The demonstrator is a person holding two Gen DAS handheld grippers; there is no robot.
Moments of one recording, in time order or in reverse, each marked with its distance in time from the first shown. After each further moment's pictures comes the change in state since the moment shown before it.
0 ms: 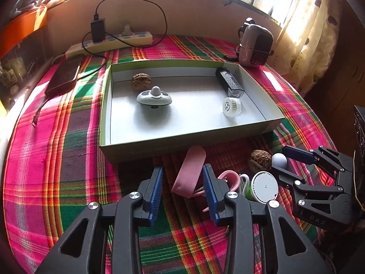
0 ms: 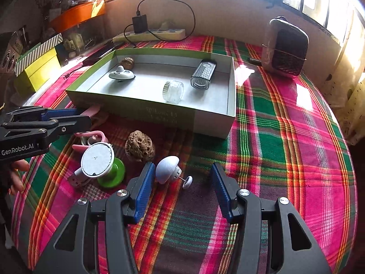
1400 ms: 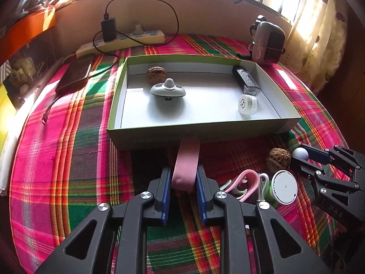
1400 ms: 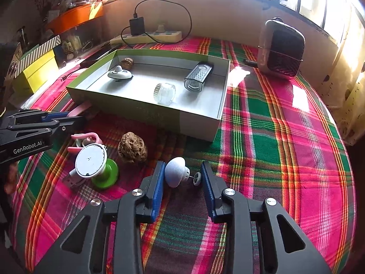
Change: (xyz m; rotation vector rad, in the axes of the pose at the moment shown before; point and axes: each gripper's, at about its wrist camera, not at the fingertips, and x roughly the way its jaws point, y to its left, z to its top) left arm 0.004 0.007 -0.003 0.005 -0.005 0.082; right arm -0.002 -0.001 -0.003 0.007 -0.015 -0.016
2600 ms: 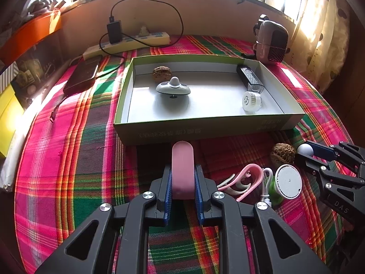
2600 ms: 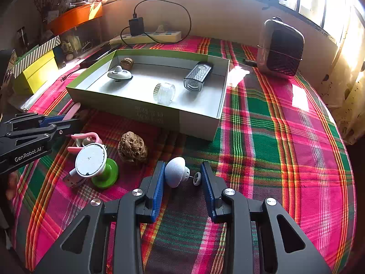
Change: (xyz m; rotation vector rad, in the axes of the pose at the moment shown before) left arm -0.003 -0.003 -0.007 0.006 -0.017 0.050; right arm 0.000 0.001 -0.001 0.004 0.000 0.001
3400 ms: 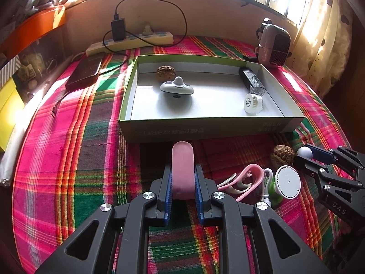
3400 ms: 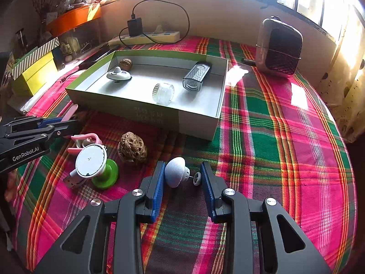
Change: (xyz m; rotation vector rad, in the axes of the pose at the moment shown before) left arm -0.002 0.005 0.000 -0.025 0.003 -0.007; right arm 0.000 -0.002 0.000 0.016 -0.002 0.002
